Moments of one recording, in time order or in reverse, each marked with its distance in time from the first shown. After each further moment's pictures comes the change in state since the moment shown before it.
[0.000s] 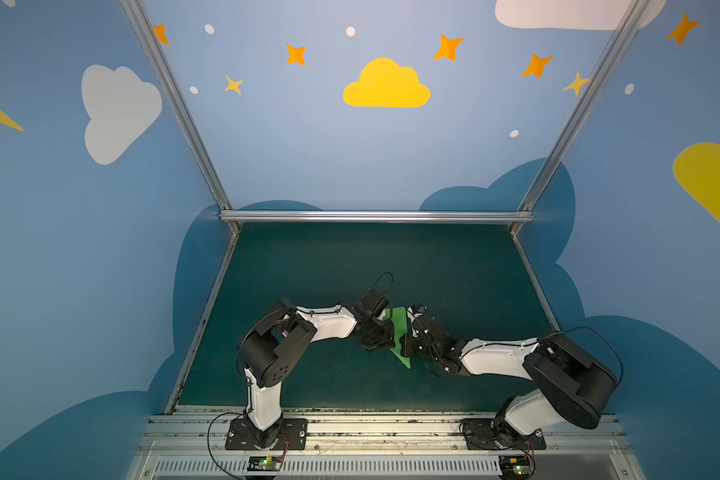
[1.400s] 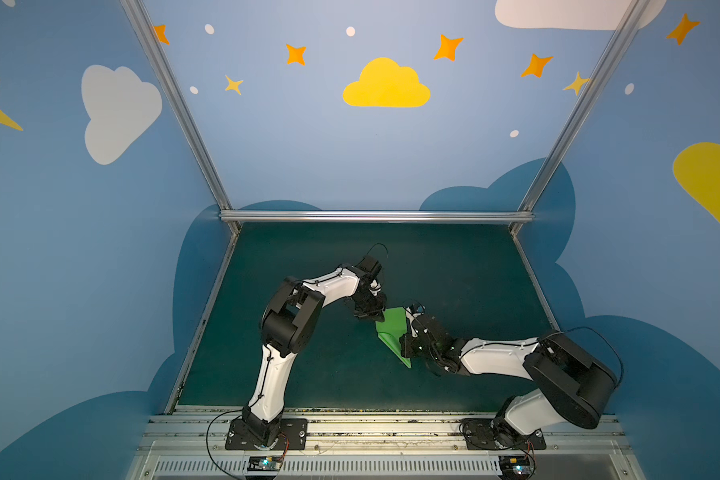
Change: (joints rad) left arm 0.206 0.267 0.506 -0.502 0.030 0.373; right arm 0.000 -0.001 0.008 -0.013 0.000 -0.041
